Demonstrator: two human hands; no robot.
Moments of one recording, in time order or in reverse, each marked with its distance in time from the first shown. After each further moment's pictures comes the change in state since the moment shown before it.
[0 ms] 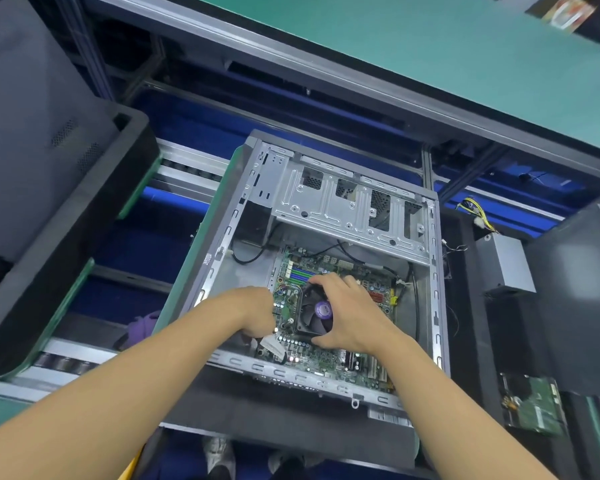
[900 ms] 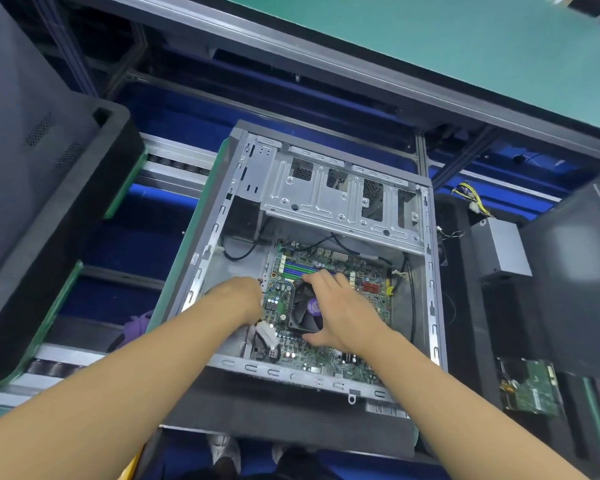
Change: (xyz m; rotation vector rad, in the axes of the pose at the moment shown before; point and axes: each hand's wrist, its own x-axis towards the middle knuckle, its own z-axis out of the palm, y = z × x) left_hand 0.018 -0.003 -0.001 0.071 0.121 -0.094; right_hand -0.002 -0.010 0.008 -0.126 -0.010 0.007
